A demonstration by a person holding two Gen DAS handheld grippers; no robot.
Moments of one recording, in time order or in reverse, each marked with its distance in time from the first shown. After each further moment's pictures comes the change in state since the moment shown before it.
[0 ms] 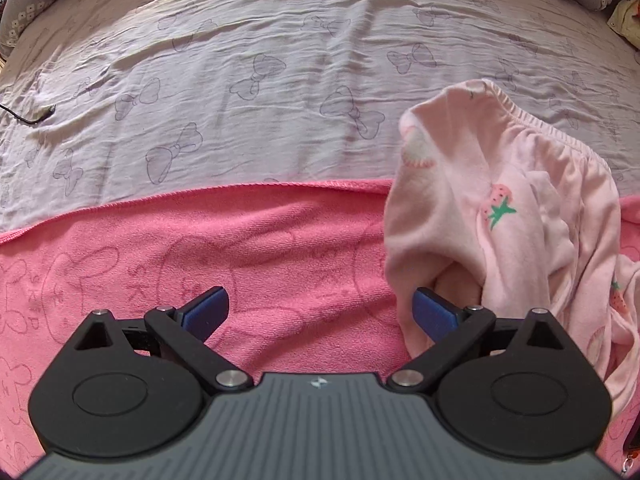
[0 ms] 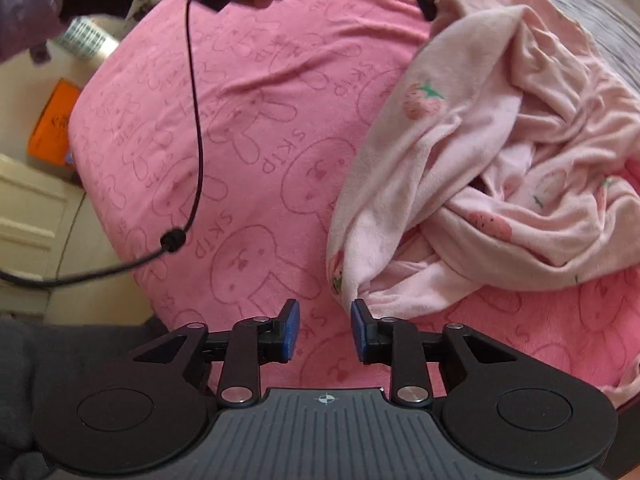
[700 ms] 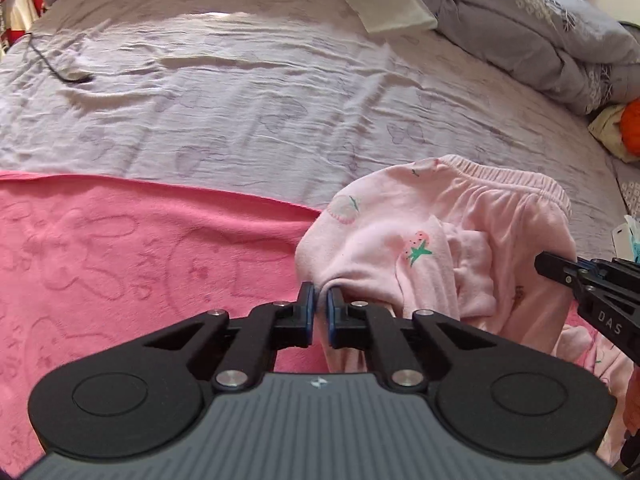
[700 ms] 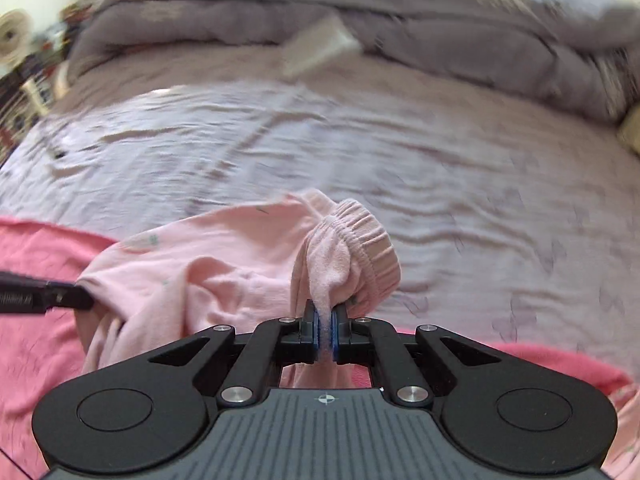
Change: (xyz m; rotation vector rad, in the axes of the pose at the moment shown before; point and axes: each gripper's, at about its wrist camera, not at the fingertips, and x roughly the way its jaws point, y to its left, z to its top) left arm -0.082 0.059 -0.048 -0.245 -0.166 -0.145; right arm -0.018 -0.094 0.114 0.182 -0.492 -0.421
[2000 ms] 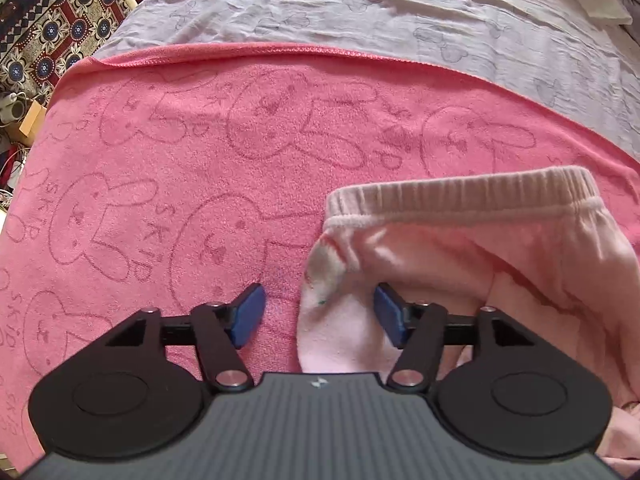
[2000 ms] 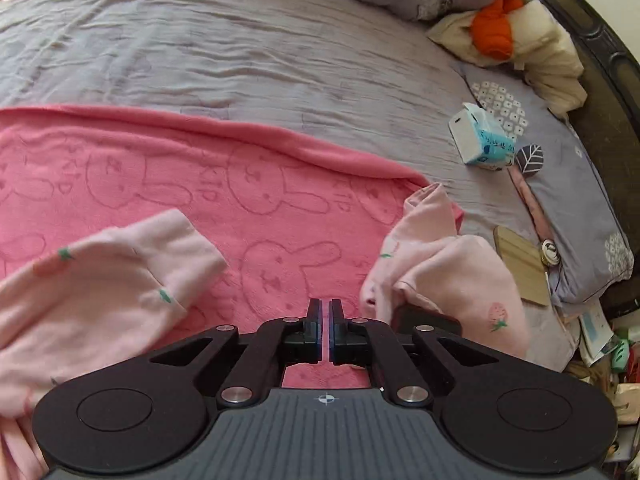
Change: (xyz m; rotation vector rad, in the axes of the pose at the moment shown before) left arm 0.020 0.224 -0.054 -0.096 0.132 0.340; right arm -0.055 -0.001 -0.091 0.232 0.350 -0.578
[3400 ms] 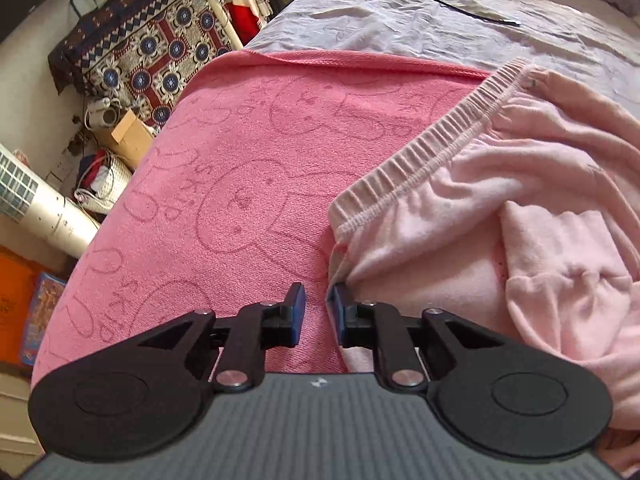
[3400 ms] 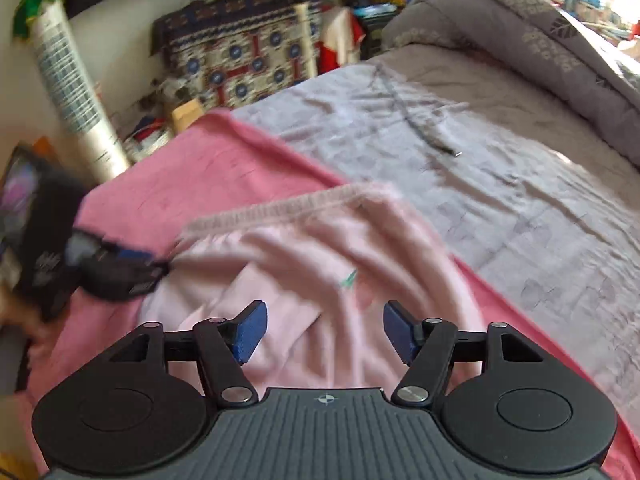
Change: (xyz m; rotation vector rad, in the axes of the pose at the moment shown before) left arm -0.008 0.086 -0.027 -0.027 -0.178 0.239; right arm -0.152 0.363 0.004 -0.849 -0.379 0.883
